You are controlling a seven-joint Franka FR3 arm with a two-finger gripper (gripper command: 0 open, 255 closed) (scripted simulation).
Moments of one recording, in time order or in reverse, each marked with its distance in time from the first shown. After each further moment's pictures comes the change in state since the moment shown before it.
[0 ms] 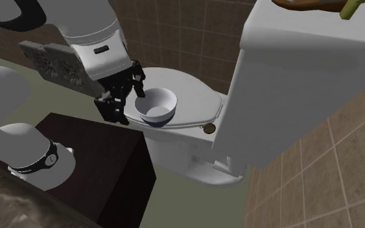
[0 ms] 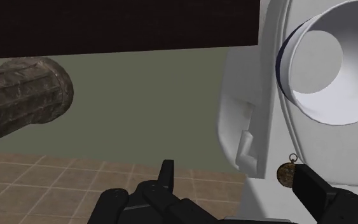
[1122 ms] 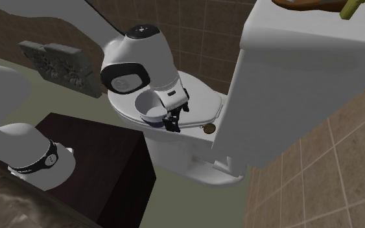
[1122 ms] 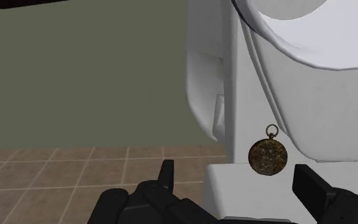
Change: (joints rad) arm -0.059 0.678 0.300 0.064 -0.144 0.787 0.389
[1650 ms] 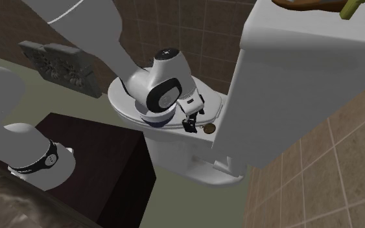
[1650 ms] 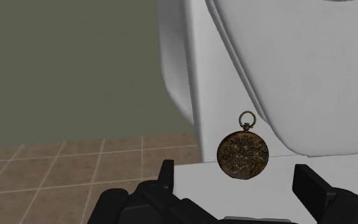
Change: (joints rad) arm 0.256 0.369 -0.286 0.239 -0.633 0.177 0.597
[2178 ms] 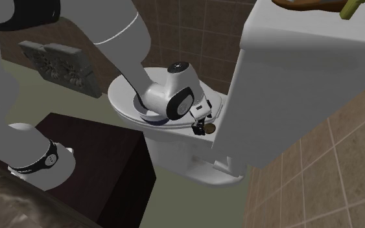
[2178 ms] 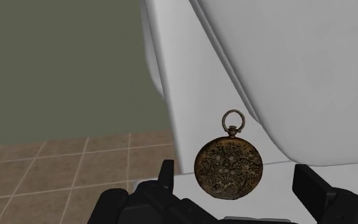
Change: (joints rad) arm 0.202 0.210 -0.194 0.183 -0.105 0.079 0.163
